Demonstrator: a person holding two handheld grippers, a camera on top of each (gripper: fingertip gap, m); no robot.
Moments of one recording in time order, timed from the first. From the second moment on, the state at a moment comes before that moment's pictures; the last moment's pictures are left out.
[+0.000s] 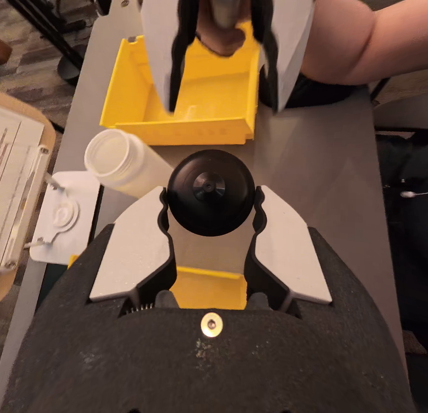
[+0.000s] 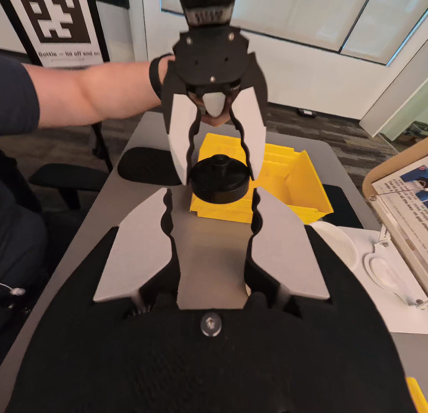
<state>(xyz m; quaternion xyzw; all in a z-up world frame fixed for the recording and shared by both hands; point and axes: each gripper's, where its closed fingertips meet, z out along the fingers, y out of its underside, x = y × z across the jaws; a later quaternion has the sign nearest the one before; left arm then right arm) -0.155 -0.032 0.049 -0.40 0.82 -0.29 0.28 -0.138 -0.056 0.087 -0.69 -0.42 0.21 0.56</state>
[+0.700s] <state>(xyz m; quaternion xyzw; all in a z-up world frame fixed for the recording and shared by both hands) -0.138 -0.035 0.063 -0.41 0.79 -0.32 0.34 -0.143 -0.042 0.065 -0.71 -0.44 0.14 0.53</state>
